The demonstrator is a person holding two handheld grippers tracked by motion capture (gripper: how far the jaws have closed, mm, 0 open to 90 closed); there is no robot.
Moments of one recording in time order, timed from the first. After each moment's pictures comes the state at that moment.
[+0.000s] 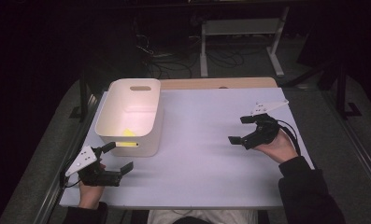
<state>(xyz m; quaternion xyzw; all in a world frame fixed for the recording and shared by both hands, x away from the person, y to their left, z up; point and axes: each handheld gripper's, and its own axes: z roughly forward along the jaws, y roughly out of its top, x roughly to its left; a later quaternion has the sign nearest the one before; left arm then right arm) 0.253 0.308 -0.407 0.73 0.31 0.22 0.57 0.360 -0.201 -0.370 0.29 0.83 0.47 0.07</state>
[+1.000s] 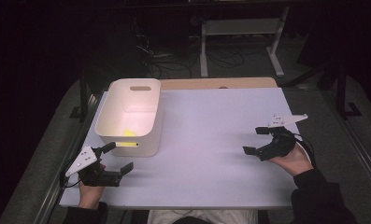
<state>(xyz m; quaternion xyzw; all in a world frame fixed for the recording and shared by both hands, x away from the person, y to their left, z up) 0.253 0.308 -0.407 0.73 0.31 0.22 0.57 0.330 -0.242 -0.393 0.32 0.82 0.47 0.08</state>
